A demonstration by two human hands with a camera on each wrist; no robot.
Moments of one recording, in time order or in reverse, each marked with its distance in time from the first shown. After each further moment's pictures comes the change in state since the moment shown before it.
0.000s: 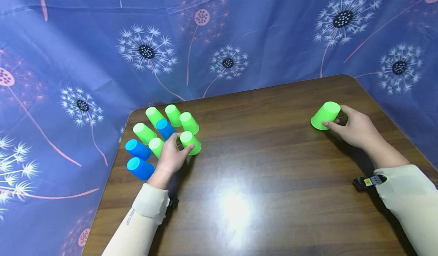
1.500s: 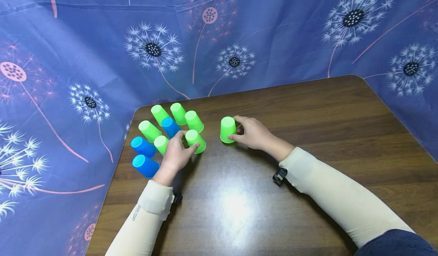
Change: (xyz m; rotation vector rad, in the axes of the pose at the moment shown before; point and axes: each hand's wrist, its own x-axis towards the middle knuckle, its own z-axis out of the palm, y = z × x) left_hand 0.003 -0.001 -0.001 0.033 0.015 0.038; right_hand 0.034 -0.235 0.149 0.205 -0.326 -0.348
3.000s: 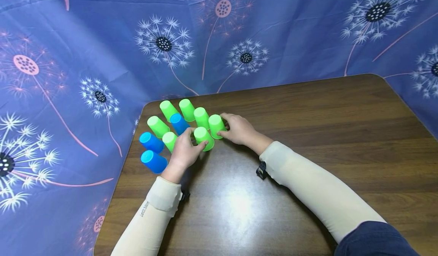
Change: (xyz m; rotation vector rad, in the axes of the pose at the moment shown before) left_hand 0.005 -0.002 0.001 0.071 0.022 0.016; right_hand 0.065 -0.024 0.053 -0.061 -0.021 -0.034
